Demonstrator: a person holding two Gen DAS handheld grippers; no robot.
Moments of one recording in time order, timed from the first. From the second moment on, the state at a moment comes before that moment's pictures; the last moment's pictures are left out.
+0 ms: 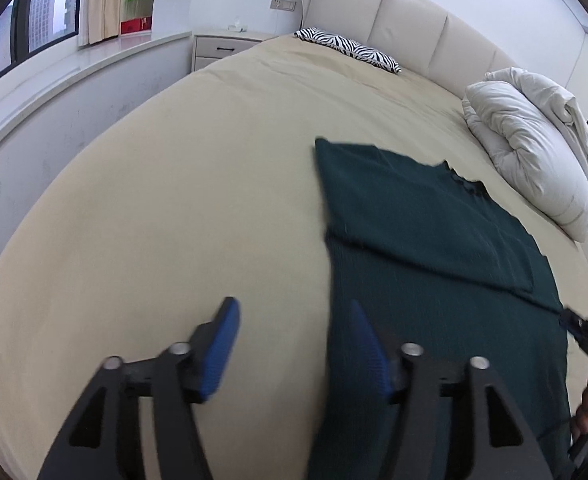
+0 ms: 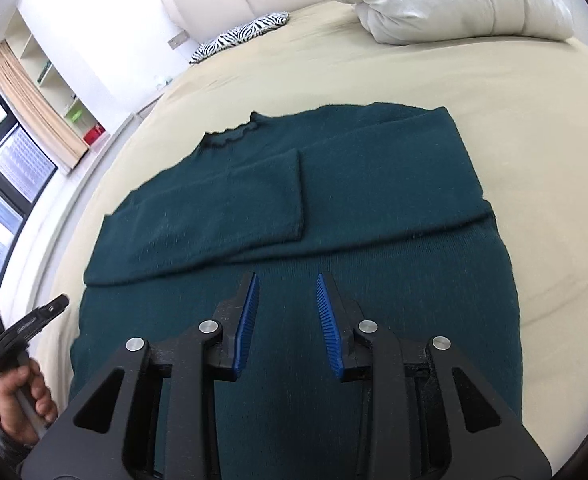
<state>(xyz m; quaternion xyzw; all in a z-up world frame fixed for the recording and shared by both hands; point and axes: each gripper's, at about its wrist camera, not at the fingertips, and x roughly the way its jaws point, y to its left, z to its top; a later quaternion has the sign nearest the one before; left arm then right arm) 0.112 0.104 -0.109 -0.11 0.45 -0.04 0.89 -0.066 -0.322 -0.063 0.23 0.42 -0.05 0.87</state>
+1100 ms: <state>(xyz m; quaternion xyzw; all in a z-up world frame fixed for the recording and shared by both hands) -0.033 0.123 -0.142 -0.22 0.58 -0.19 0.76 -0.317 -0.377 -0.041 0.31 0.50 -0.05 0.81</state>
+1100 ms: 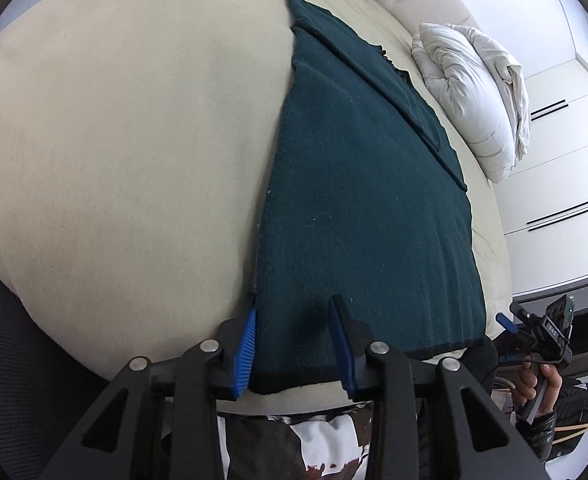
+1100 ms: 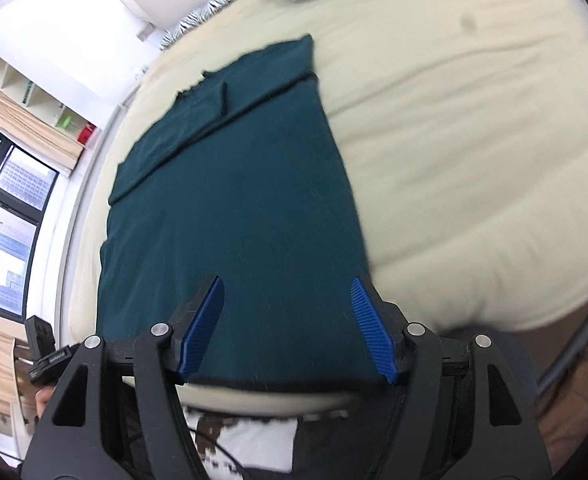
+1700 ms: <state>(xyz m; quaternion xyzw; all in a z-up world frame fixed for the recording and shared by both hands) -0.044 0.134 -0.140 -0.22 0.57 -0.20 0.77 -0.313 -0.387 -0.090 0.32 0.61 -0.05 0.72</state>
